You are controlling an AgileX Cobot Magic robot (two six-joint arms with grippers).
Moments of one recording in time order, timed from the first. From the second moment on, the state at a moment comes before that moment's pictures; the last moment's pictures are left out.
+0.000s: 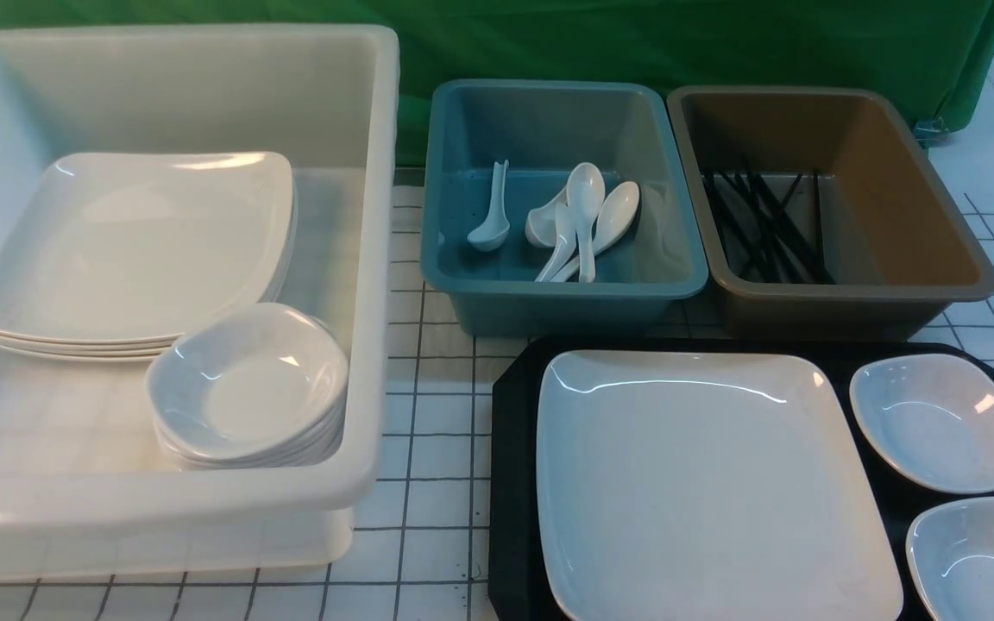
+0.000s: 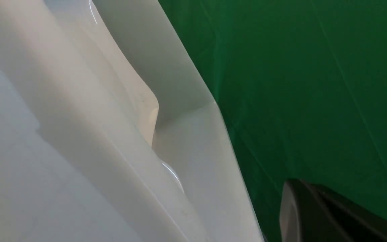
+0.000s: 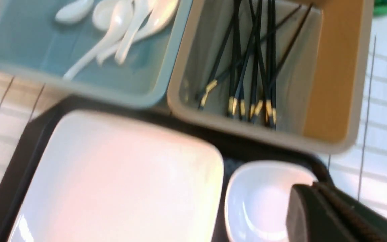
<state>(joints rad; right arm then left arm) 0.17 1.32 -1.53 0.05 1.15 -0.16 0.04 0.00 0.01 -0.79 0.04 -0.32</state>
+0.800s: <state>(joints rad) 0.17 0.89 -0.63 0.11 1.11 -0.08 0.04 0.29 -0.59 -0.59 0.57 -0.13</state>
